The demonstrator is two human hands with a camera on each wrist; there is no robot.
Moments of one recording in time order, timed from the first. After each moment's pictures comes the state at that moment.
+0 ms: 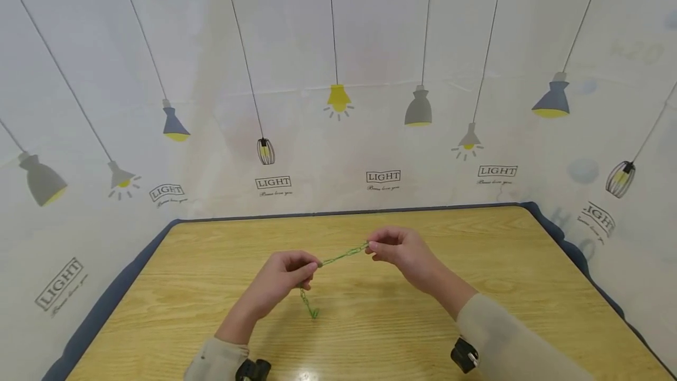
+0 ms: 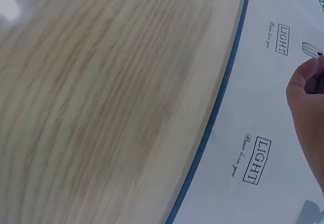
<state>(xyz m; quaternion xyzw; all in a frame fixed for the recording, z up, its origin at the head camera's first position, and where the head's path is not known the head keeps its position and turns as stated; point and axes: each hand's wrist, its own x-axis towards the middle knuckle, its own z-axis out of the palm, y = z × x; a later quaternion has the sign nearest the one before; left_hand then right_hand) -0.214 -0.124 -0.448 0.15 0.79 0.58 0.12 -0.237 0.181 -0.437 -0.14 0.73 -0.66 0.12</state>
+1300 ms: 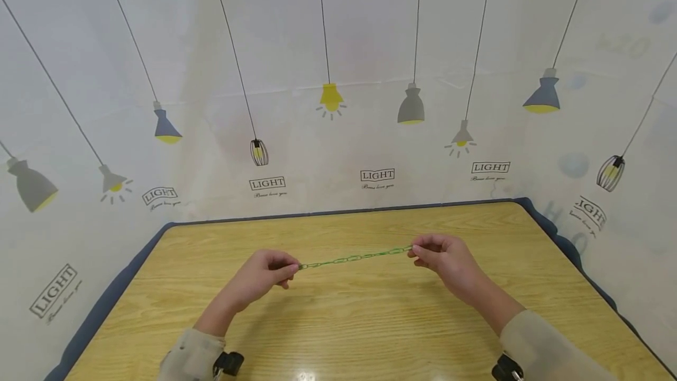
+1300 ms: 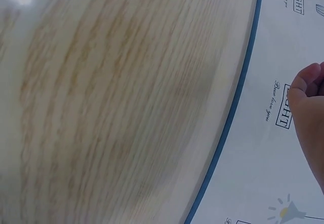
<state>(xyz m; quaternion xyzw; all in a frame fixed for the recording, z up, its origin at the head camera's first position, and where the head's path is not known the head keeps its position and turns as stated) -0.228 -0.152 -0.446 0.14 0.84 0.50 0.13 -0.215 0.256 -0.450 -0.07 0.74 -0.66 0.08</state>
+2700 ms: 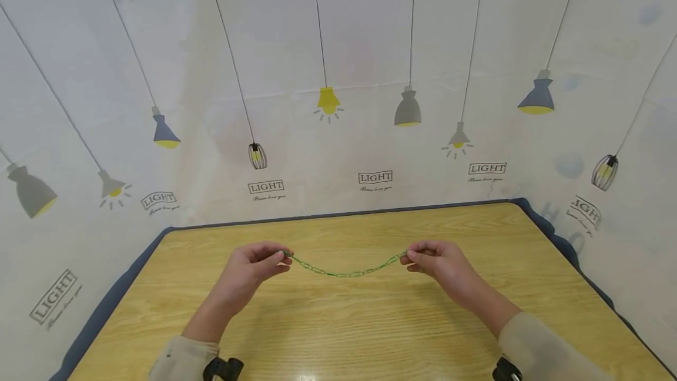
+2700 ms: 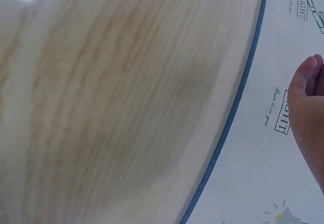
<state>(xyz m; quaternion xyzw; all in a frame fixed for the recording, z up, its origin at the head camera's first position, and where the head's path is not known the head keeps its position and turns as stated) -0.223 -0.157 -0.432 0.11 0.72 0.68 0.10 -0.213 0.257 -0.457 -0.09 0.74 -0.66 0.11</state>
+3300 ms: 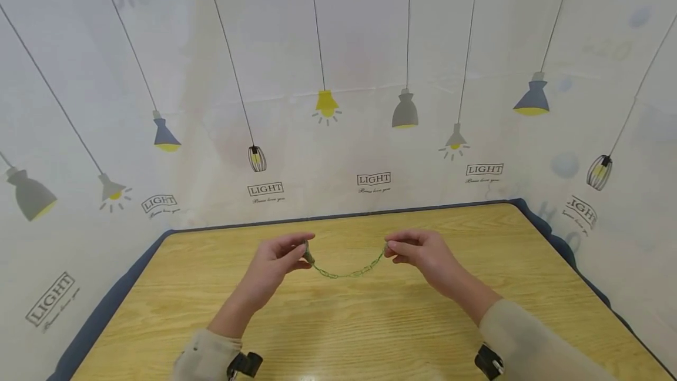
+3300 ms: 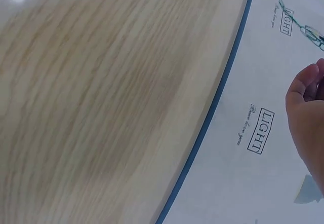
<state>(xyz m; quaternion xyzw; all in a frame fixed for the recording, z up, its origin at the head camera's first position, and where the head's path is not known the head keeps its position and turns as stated) -0.222 -0.108 -0.420 0.16 0.74 0.65 0.07 -0.218 0.226 -0.432 -0.10 0.71 -0.70 0.08</state>
